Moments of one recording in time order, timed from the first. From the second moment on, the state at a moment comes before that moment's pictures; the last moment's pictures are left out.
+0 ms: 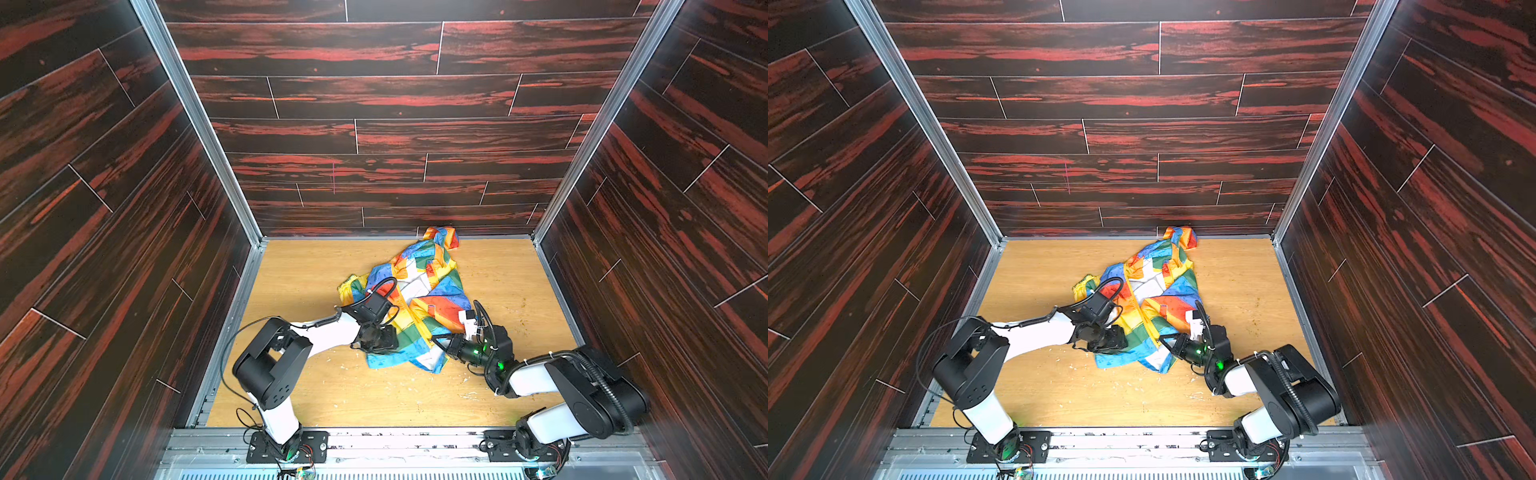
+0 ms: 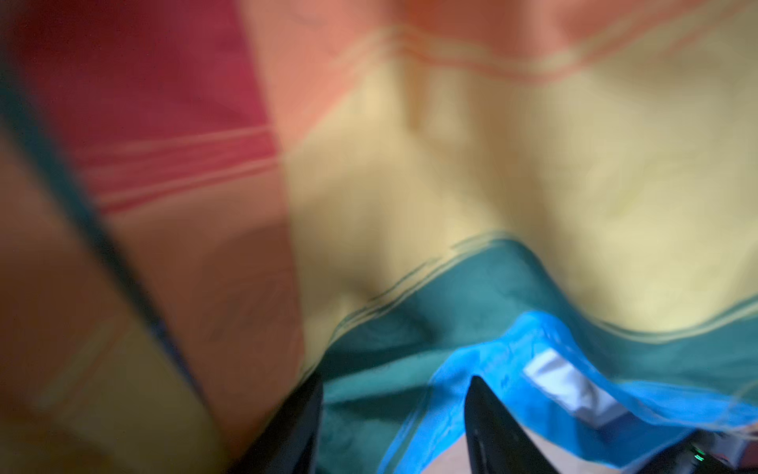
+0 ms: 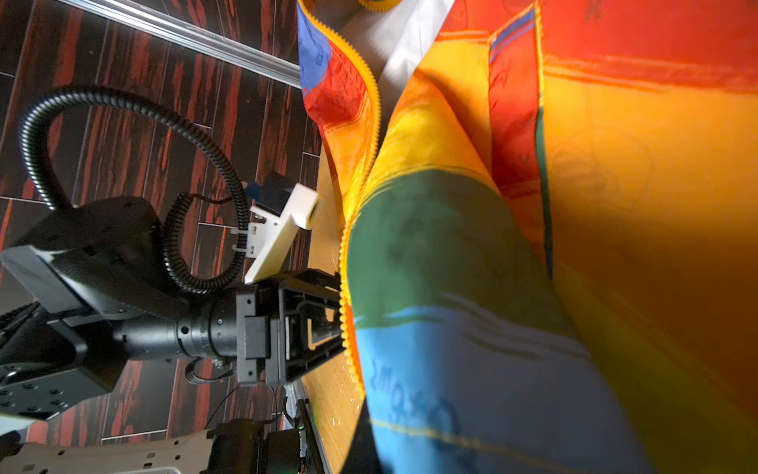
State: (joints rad) left arm -0.62 1.72 0.96 -0.44 0.22 -0.67; right arm 0.46 1.51 0.20 0.95 -0.57 1.03
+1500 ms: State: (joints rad) left arm -0.67 0.74 0.25 -0.40 0.15 -1.45; right arm 0.49 1.39 0.22 0.86 -0.53 1.01
